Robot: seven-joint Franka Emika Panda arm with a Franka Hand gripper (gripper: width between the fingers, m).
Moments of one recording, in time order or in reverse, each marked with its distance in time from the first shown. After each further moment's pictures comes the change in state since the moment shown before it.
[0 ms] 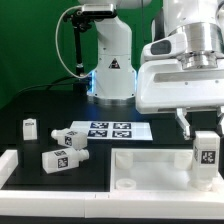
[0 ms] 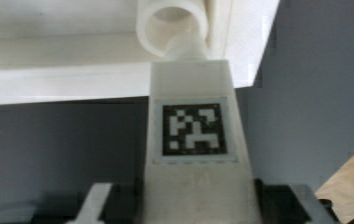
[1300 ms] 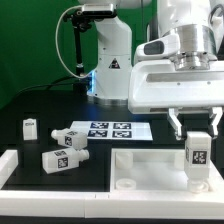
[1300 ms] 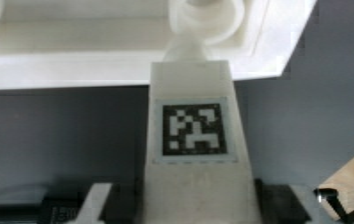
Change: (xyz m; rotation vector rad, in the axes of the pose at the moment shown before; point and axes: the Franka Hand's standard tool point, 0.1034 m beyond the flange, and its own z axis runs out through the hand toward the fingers) arm 0.003 0.012 0.000 -0.015 0.044 -0.021
